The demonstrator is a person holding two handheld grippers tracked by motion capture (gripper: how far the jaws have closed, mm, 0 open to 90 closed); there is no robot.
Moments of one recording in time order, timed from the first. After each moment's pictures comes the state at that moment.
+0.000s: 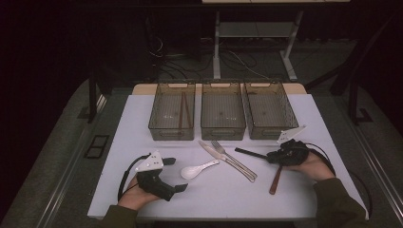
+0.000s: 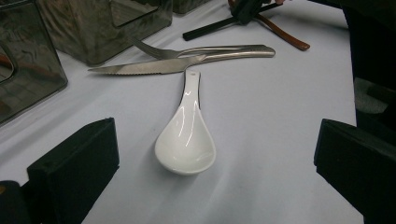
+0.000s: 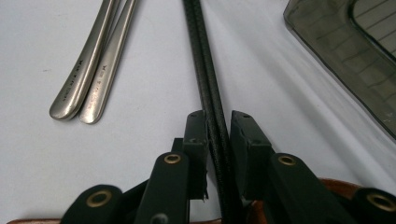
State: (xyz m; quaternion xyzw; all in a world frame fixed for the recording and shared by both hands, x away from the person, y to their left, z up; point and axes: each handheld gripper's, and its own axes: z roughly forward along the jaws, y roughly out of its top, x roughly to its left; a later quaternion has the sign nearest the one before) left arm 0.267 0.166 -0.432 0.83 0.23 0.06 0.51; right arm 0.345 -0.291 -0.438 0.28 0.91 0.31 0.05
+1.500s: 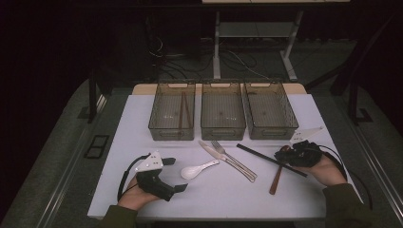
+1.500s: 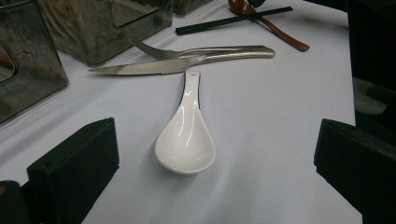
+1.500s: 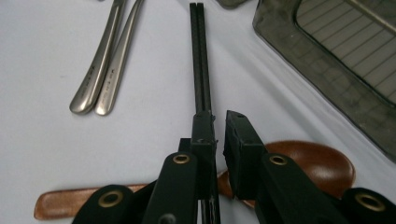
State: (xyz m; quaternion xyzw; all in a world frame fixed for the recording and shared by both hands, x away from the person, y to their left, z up) left arm 0.267 0.167 -0.432 0.83 0.23 0.06 0.51; right arm 0.326 -0.315 -0.421 0.31 0.89 0.34 0.08
